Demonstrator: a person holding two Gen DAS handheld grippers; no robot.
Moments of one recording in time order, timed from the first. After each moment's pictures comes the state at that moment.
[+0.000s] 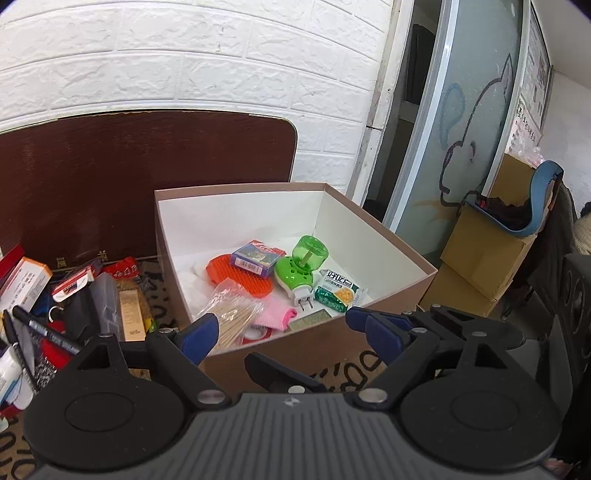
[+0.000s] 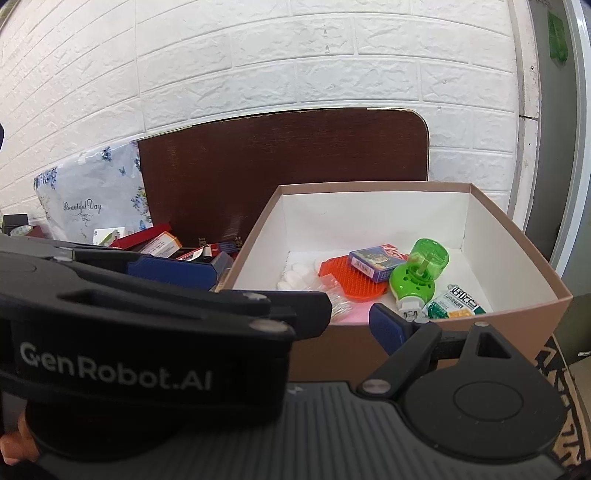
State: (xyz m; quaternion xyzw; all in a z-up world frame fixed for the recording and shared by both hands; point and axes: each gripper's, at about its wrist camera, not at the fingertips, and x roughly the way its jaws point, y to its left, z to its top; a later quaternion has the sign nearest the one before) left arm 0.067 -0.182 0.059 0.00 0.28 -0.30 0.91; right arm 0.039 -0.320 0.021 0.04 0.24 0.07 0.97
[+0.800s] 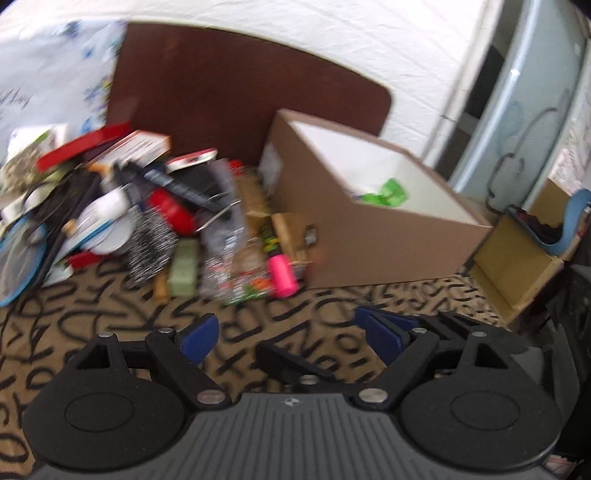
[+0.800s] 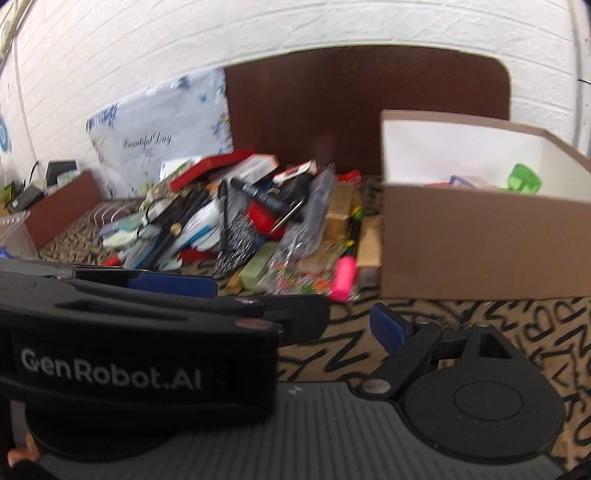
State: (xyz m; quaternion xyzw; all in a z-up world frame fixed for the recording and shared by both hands) left arm 0.019 -0.060 -0.013 -0.08 0.34 -0.21 0.91; right arm -0.001 -0.209 -0.039 0.03 0.30 0.14 0.94
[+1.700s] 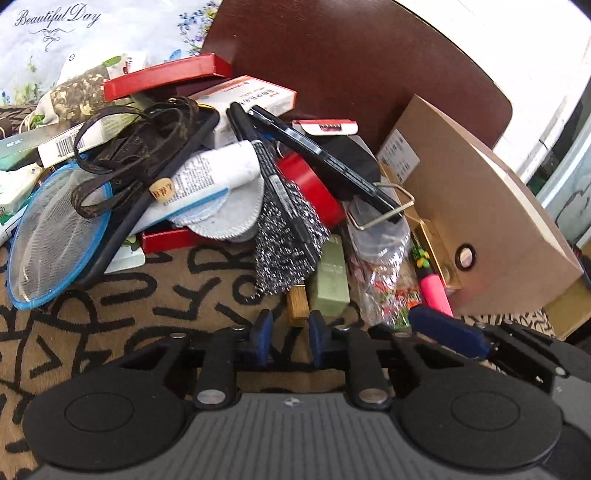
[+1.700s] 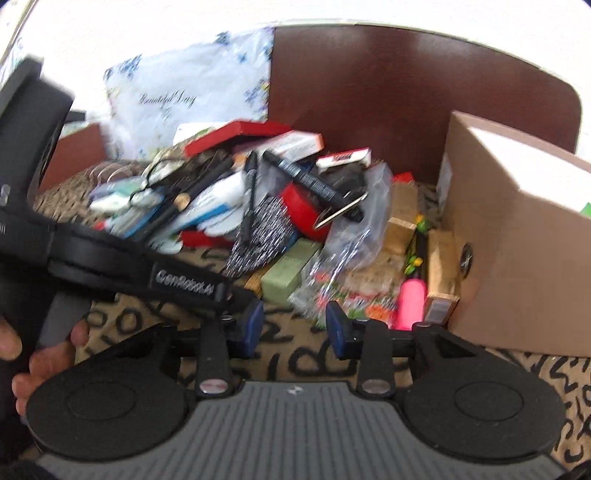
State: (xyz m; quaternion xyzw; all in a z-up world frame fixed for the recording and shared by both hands) left arm 0.104 0.008 -0.069 -0.13 0.38 -0.14 0.90; right arm 0.056 -0.164 -0.067 -0.03 0.28 0.16 0.95
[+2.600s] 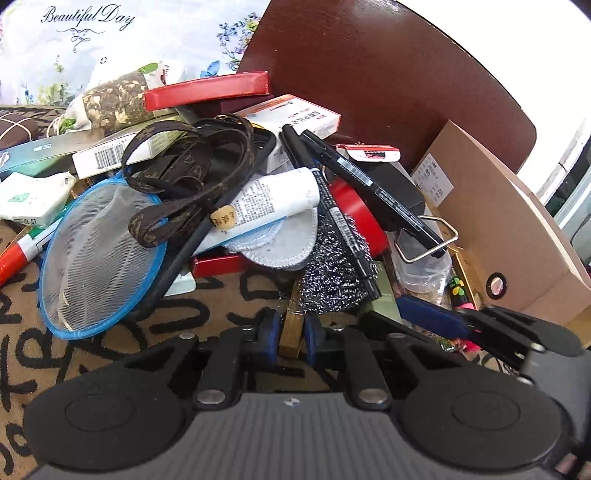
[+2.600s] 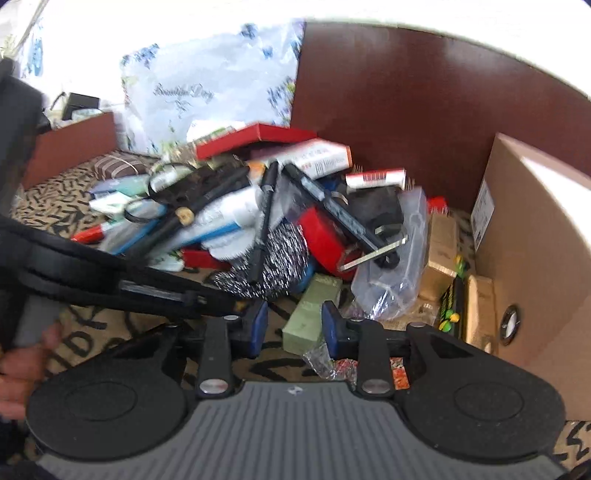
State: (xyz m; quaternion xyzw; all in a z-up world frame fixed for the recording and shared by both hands) left arm 0.116 0.034 -0.067 -0.14 0.38 -0.11 0.91; right arm 0.104 -0.141 -0.076 -0.08 0.29 0.19 0.93
